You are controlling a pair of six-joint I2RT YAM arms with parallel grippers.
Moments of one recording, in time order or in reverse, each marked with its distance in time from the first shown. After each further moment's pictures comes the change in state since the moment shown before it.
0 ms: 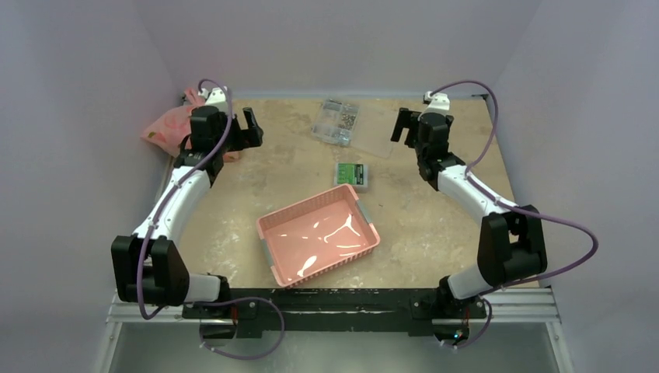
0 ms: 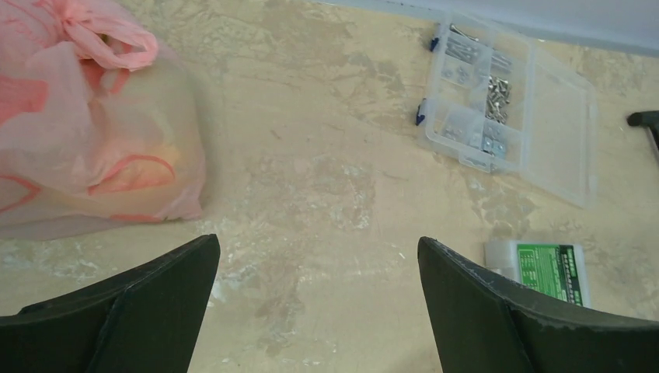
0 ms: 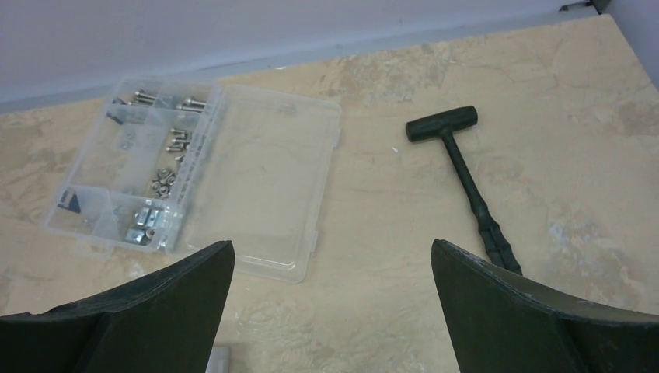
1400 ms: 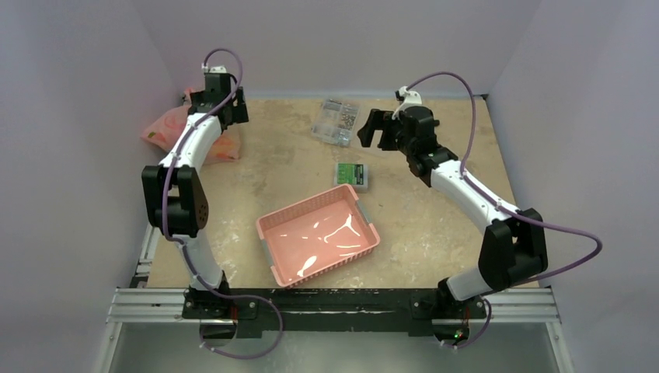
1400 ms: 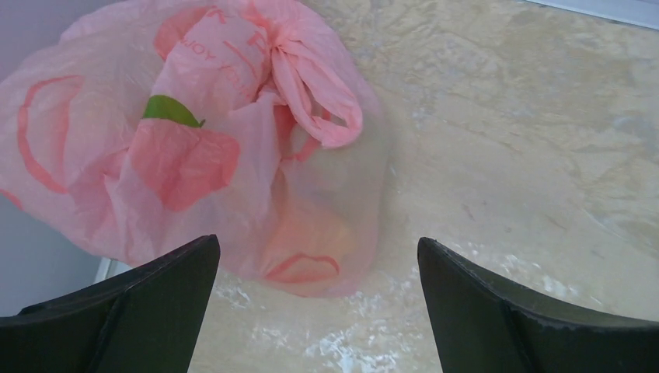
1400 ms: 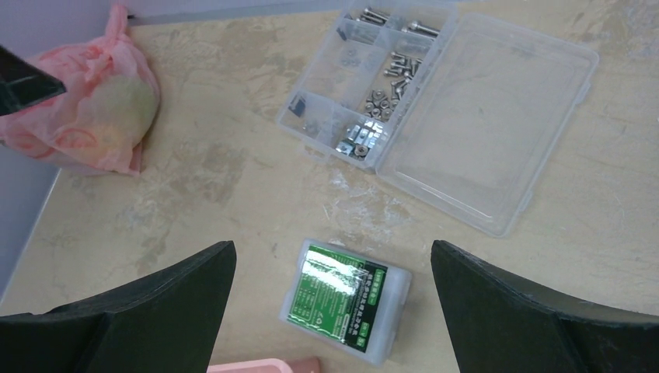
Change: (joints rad) left arm 0.041 0.508 0.547 -0.312 -0.377 0.086; right arm 0.126 -0.005 0.122 -0.209 -0.346 0.153
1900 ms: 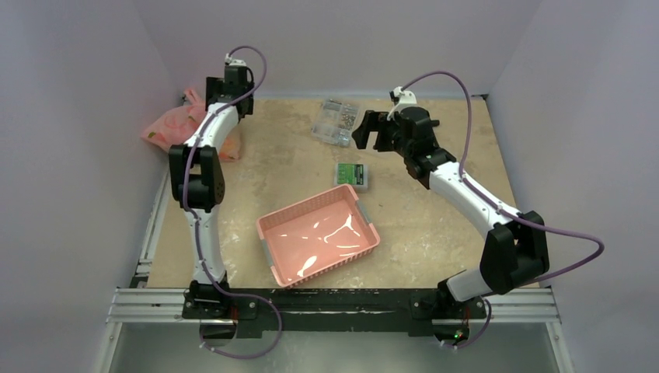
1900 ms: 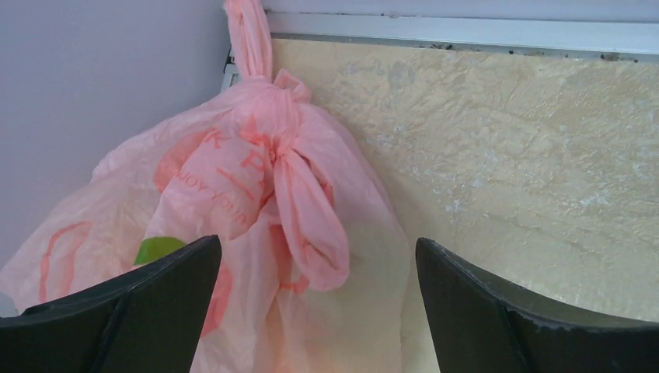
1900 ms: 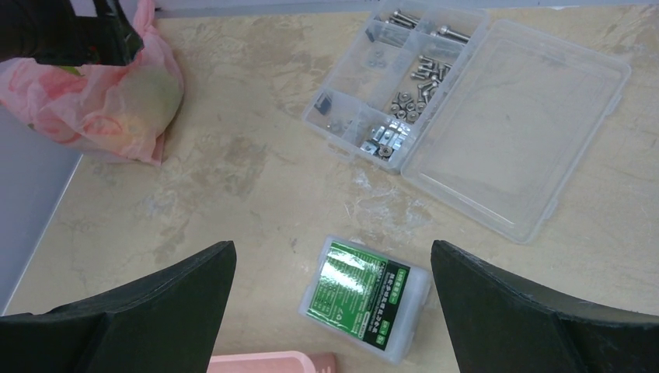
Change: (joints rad) left arm -0.026 0.324 0.296 0.096 -0.184 0.243; right arm 0.037 -0.028 0.005 0.001 -0.009 -0.008
